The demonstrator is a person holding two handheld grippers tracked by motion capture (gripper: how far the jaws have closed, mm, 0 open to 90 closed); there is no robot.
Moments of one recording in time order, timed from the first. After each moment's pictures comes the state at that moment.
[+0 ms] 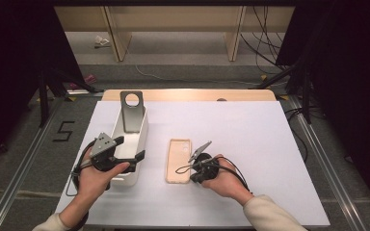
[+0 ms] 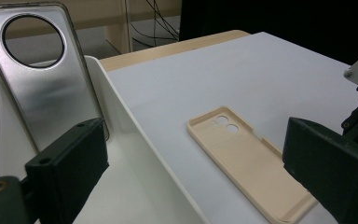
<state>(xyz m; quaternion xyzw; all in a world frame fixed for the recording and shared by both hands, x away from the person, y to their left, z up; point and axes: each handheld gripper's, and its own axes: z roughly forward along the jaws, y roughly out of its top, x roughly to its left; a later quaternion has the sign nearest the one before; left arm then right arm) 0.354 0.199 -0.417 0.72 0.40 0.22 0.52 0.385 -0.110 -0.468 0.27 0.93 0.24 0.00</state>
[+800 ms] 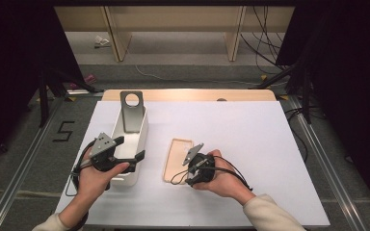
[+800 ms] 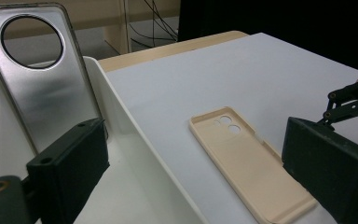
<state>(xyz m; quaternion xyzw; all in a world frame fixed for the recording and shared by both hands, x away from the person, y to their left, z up) 0.353 0.200 -0.416 0.72 0.40 0.22 0.52 0.379 -0.096 -0.452 0.18 0.95 0.22 0.09</state>
